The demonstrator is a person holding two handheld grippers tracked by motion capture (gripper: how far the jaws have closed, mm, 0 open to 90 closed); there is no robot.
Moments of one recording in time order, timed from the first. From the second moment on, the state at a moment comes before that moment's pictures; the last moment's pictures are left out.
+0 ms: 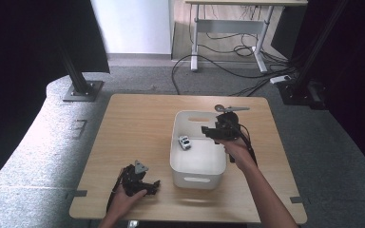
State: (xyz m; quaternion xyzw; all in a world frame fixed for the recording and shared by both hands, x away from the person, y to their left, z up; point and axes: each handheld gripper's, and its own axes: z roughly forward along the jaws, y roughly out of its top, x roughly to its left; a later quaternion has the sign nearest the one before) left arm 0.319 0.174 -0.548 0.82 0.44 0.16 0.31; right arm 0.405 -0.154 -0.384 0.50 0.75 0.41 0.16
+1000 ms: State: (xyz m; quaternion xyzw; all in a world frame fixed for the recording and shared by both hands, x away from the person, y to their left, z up) left arm 0.319 0.174 -0.548 0.82 0.44 0.16 0.31; right arm 0.354 -0.255 -0.423 0.50 0.70 0.45 0.21
